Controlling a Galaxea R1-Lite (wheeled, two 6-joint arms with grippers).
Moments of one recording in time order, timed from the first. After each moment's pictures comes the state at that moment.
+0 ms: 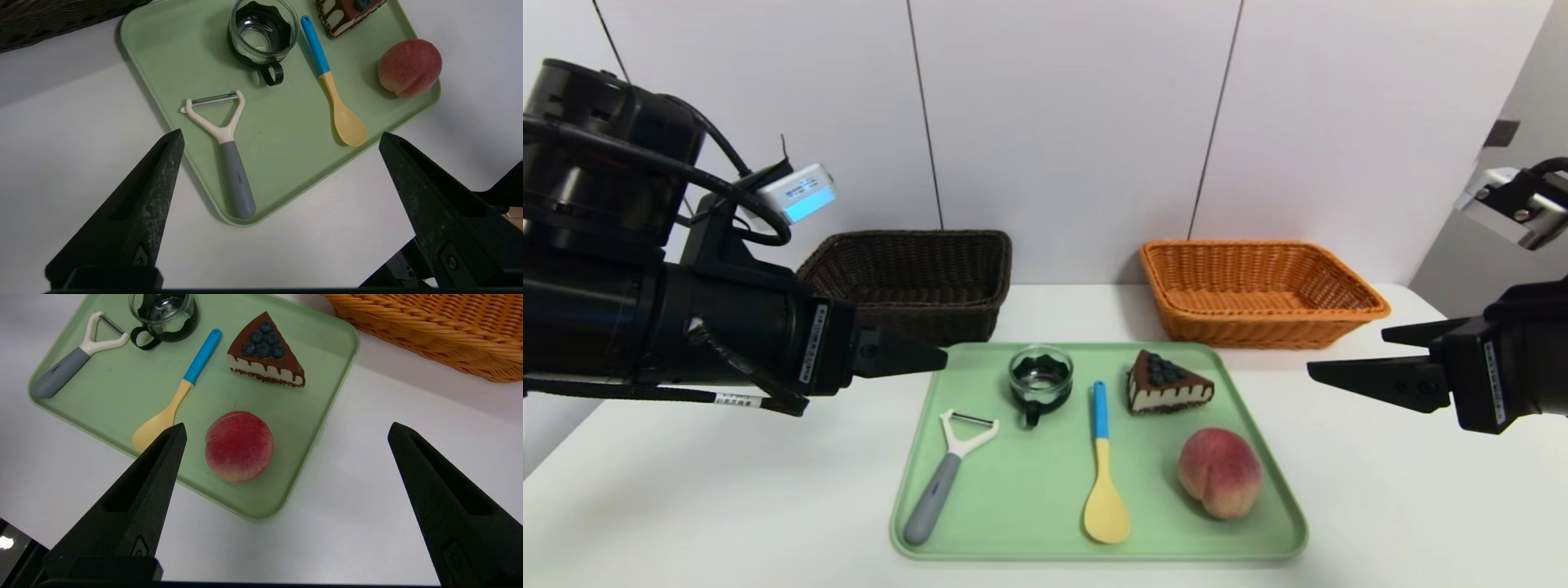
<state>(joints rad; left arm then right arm) -0.50 1.41 -1.18 0.37 -0.22 -0.20 0.36 1.25 -1.01 0.34 0.12 -0.01</state>
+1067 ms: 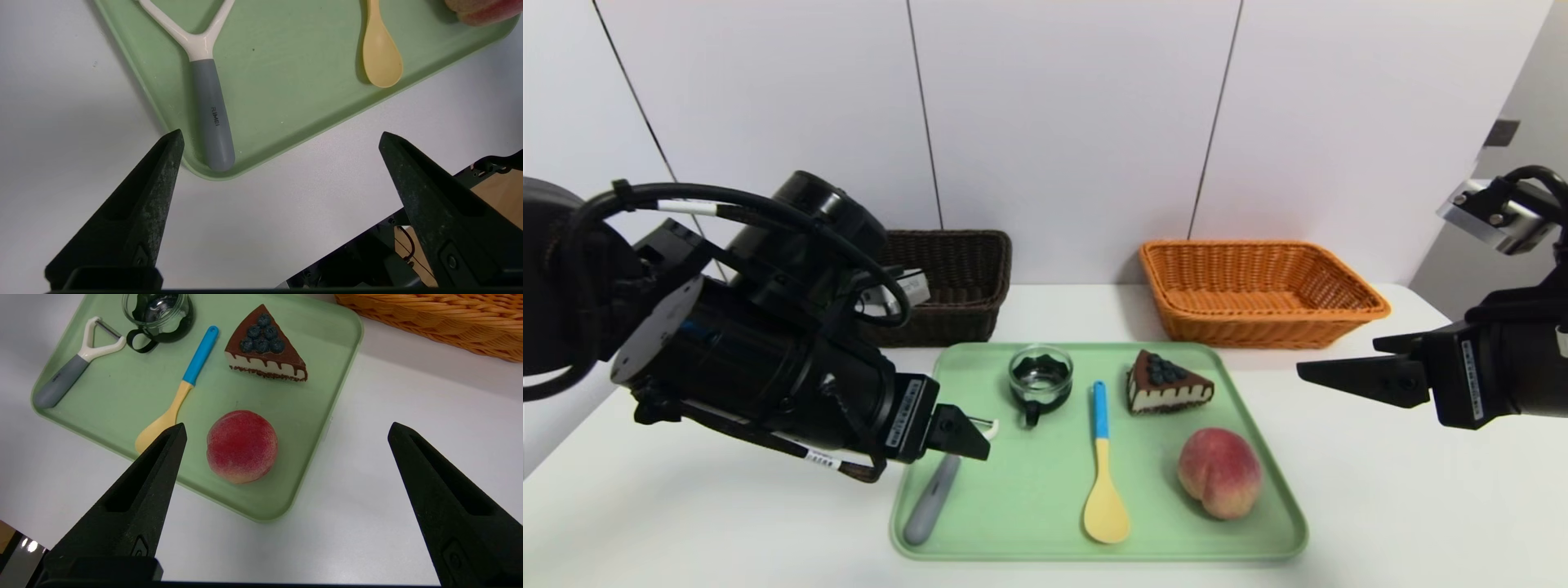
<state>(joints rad) -0.61 1.60 -1.25 0.59 -0.18 -0.35 0.36 1.27 -1.00 0.33 0.12 0.05</state>
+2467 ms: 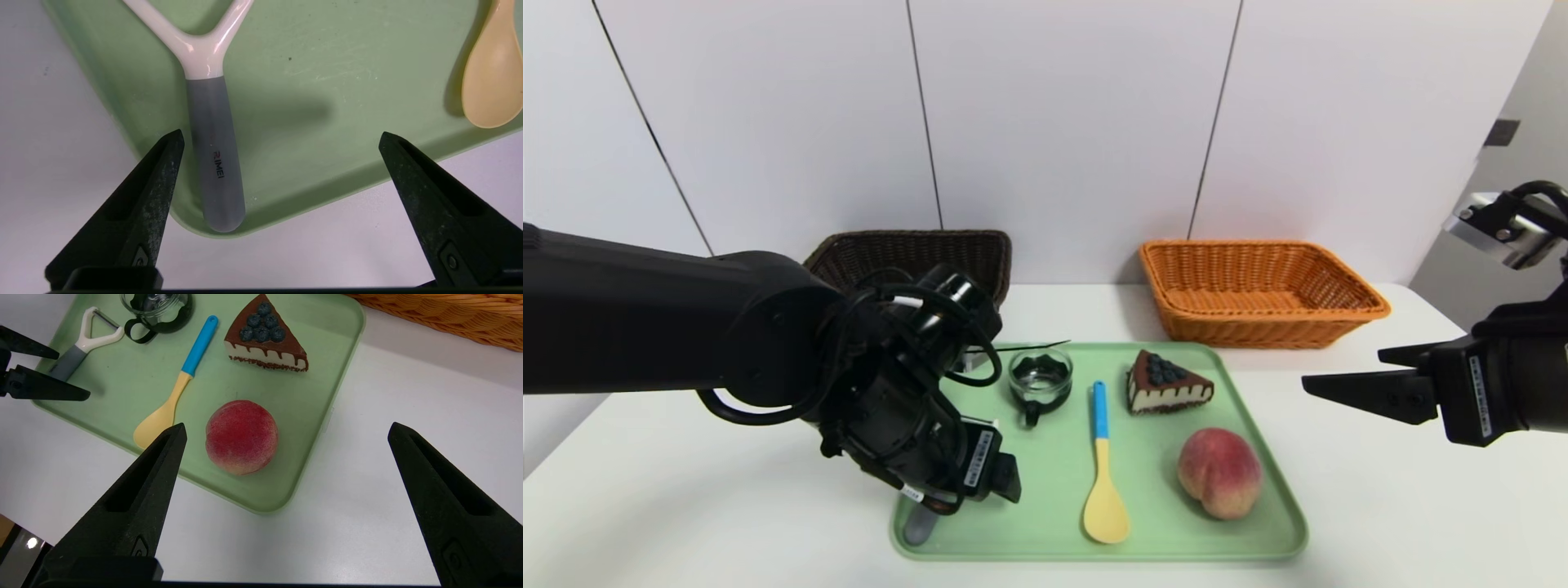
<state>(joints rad) -0.69 1.82 -1.25 0.56 -0.03 -0.42 0.36 1.25 -0.97 0.33 0.12 0.05</state>
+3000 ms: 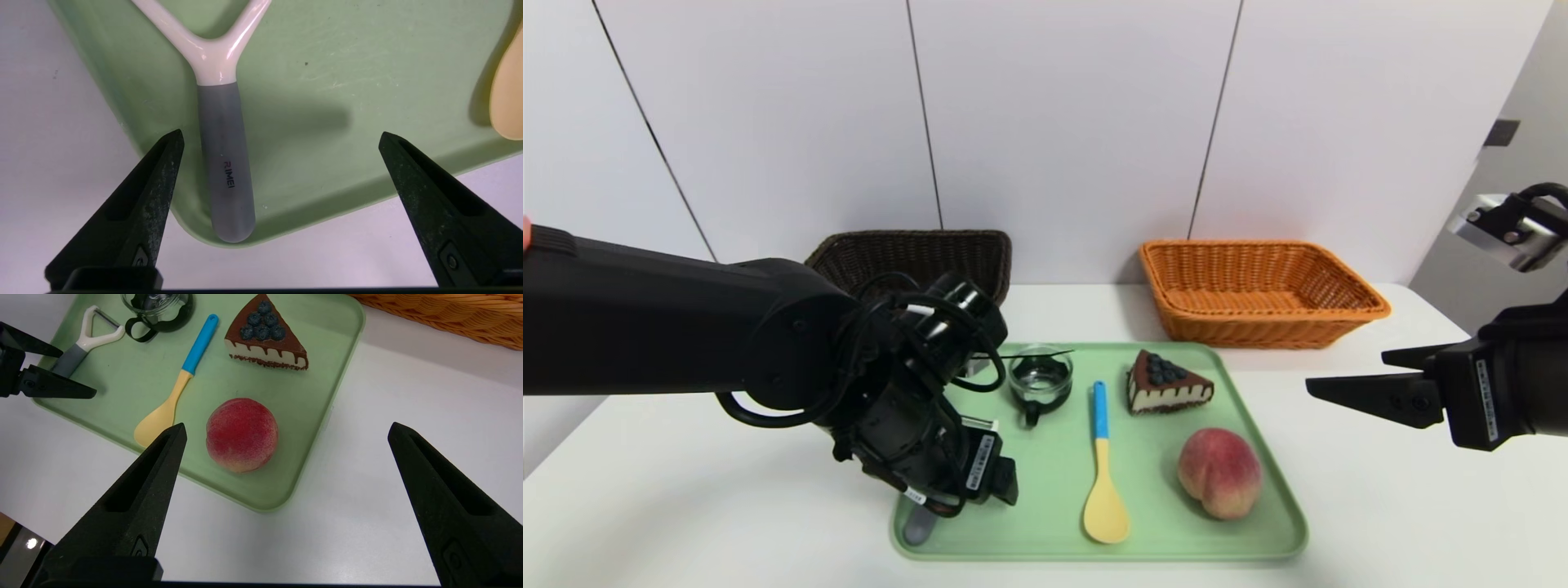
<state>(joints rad) -0.70 1.84 -1.25 0.55 0.01 -0.42 0.36 1.24 -0.96 0.33 0.12 0.05</state>
